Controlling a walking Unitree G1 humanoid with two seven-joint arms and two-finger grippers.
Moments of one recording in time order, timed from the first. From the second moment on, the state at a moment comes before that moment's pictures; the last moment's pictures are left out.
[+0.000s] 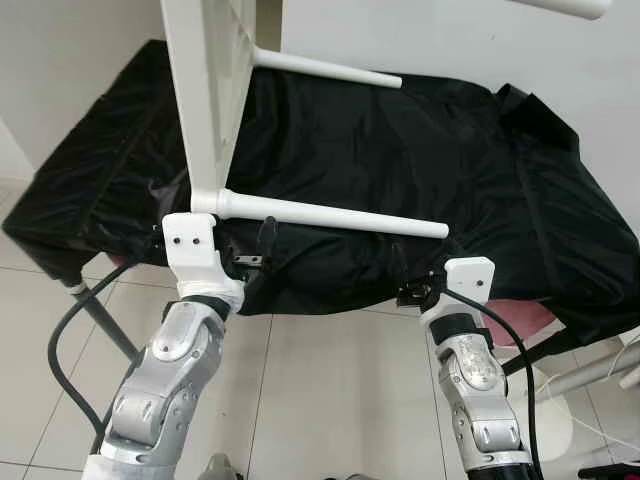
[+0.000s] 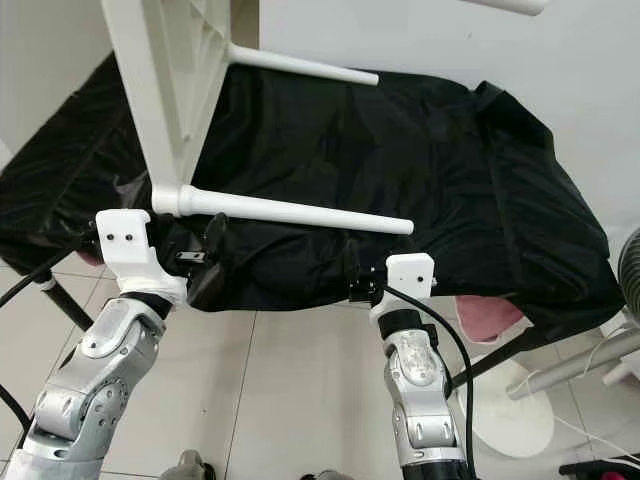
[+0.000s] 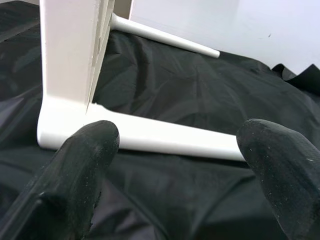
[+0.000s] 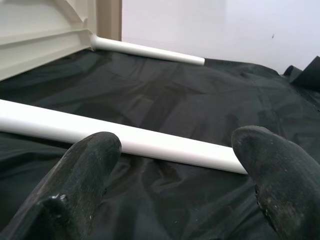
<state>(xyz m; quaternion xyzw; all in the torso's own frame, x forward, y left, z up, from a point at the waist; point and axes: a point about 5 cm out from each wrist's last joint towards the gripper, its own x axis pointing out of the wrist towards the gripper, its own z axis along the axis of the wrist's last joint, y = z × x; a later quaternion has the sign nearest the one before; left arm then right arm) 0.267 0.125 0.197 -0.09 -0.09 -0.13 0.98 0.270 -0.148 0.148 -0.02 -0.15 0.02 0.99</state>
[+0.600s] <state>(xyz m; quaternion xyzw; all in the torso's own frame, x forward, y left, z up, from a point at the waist) 0.270 0.126 0.194 -0.10 -0.08 -0.13 0.98 0.272 -0.148 0.149 -0.02 -0.15 0.02 0.99</state>
